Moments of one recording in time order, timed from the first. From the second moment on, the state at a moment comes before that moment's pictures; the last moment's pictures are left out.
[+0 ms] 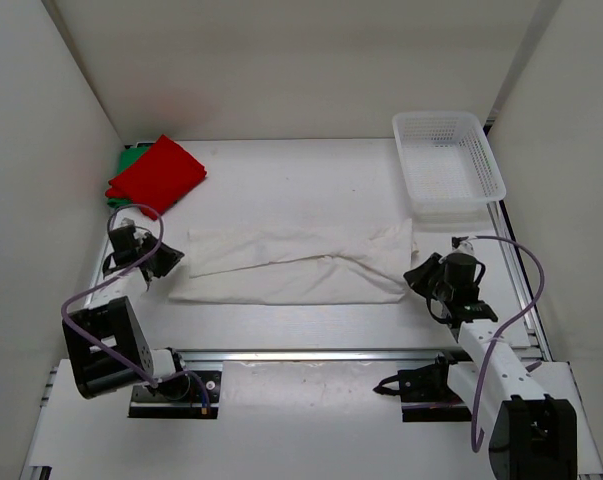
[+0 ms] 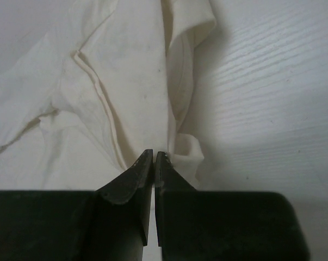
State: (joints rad) left arm 0.30 1.31 0.58 -0.05 0.27 -0.63; right arm 0.01 0.81 0.27 -0.07 -0.17 0.60
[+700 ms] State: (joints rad) left arm -0.17 1.31 0.51 0.21 0.15 -0.72; right arm 0.29 1.18 0.65 -0.04 -0.07 0.53
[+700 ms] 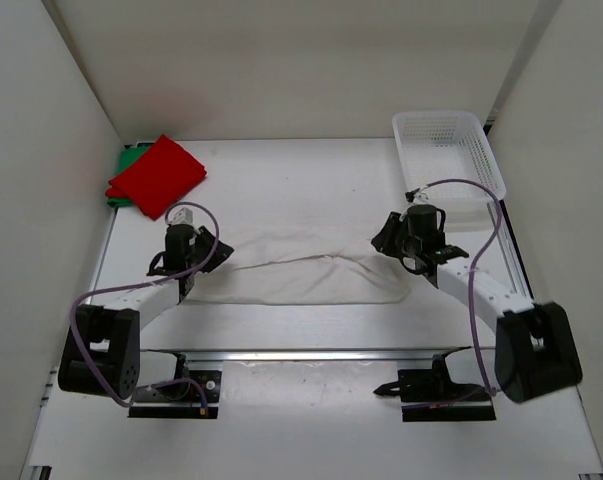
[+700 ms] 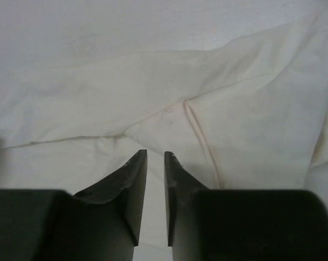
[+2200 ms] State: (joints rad) left arm 0.14 1.17 0.30 0.16 0.09 -0.76; right arm 0.64 1.27 0.58 0.03 -0.10 0.46
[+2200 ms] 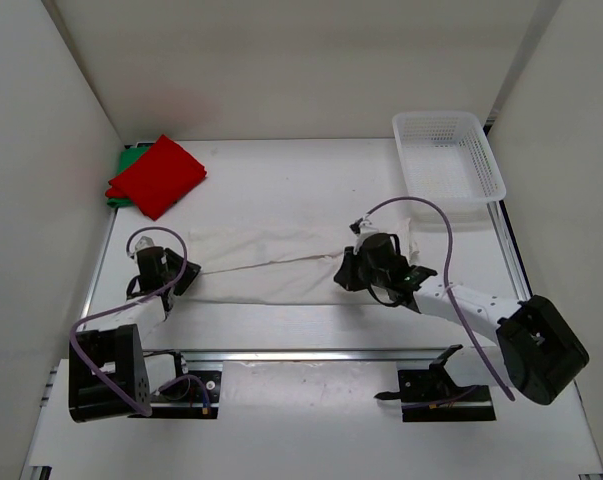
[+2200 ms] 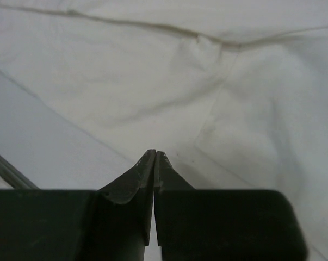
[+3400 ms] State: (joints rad) left arm 0.27 1.25 0.36 0.20 0.18 -0.84; right arm 0.20 0.92 0.31 0.06 -0.22 0.61
